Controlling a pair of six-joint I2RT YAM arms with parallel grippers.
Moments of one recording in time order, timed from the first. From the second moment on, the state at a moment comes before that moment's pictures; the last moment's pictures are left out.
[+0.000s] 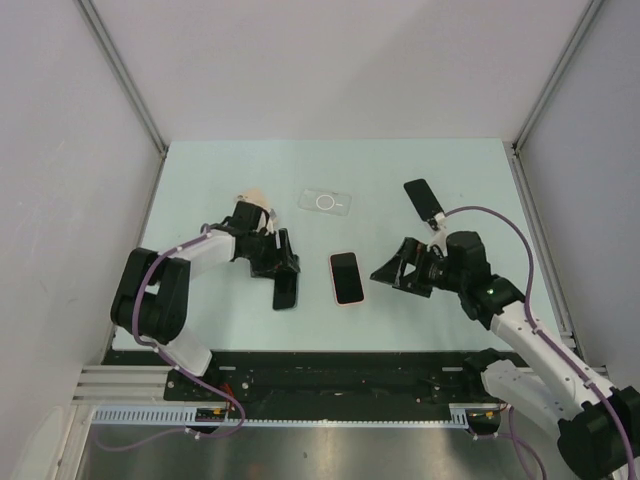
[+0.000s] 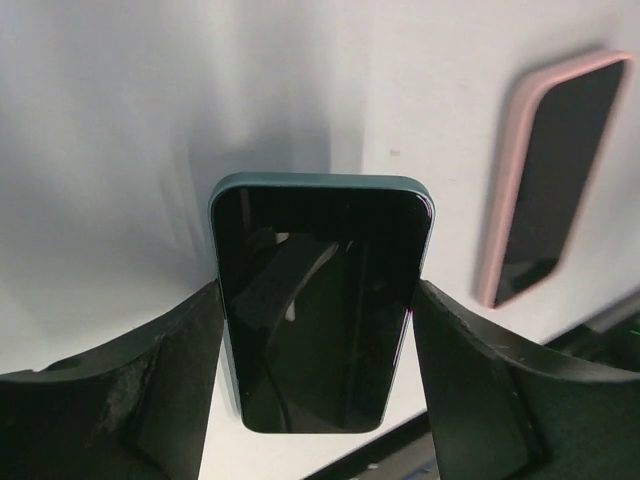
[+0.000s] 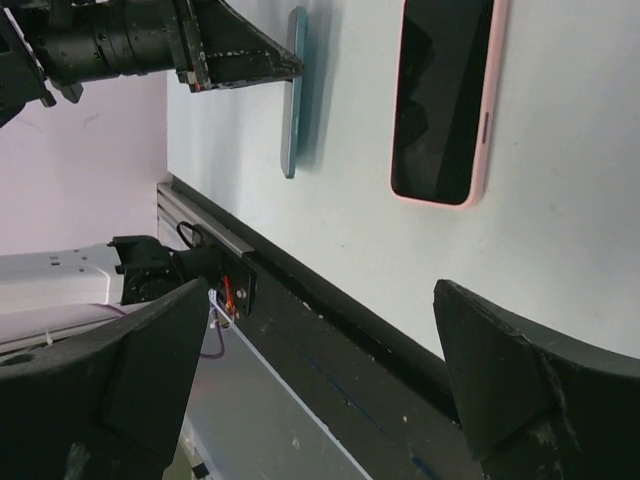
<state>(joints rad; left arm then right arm) -0.29 1.64 0.91 -0.43 0.34 -0.43 0.40 0.85 0.60 -0.31 -0.51 0.78</state>
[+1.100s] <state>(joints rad) -0.37 1.59 0.68 -0.01 0.58 -0.75 0.91 1.63 0.75 0.20 -0.12 0.99</state>
